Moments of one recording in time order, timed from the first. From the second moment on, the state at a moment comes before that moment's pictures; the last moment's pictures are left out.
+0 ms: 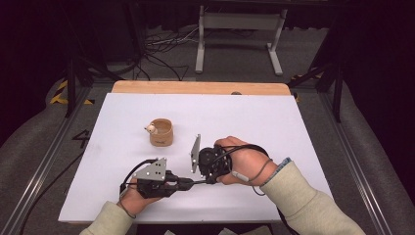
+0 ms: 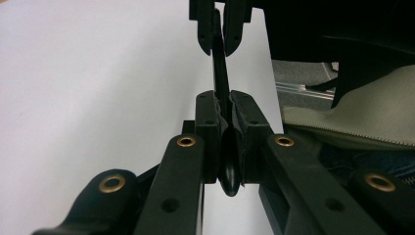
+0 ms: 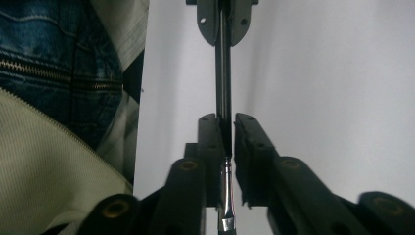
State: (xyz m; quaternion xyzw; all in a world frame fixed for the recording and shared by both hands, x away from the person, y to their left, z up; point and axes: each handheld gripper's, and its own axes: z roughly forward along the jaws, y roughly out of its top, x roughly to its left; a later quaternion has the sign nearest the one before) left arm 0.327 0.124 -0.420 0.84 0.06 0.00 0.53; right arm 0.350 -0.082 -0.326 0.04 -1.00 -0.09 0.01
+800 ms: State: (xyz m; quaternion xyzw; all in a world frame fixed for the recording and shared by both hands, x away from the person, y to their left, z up) left arm 0.326 0.134 -0.419 0.83 0.06 0.00 0.55; right arm 0.347 -0.164 -0.331 -0.05 -0.92 -0.38 0.00
